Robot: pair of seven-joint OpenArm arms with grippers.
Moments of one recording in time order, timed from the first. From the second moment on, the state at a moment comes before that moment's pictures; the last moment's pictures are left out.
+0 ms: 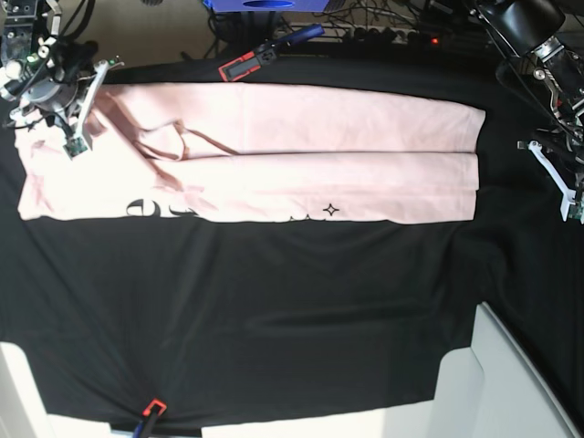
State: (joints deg) left arm 4.5 -13.0 -45.1 91.7 16.2 -40.7 48.5; right arm -28.6 9.5 14.8 109.0 -2.2 29.6 -58.4
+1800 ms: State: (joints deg) left arm 4.9 -12.5 -45.4 91.6 16.1 -40.7 48.4; right arm -25.9 3.5 14.1 101.6 -2.4 41.3 -53.3
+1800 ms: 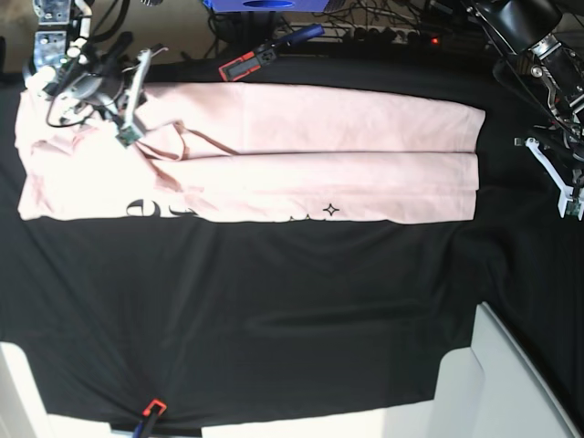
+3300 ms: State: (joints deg) left arm 11.0 -17.8 -53.0 75.7 -29.5 -40.0 50.3; right arm -20.5 8.3 39.1 96.0 -2.6 40.8 -49.2
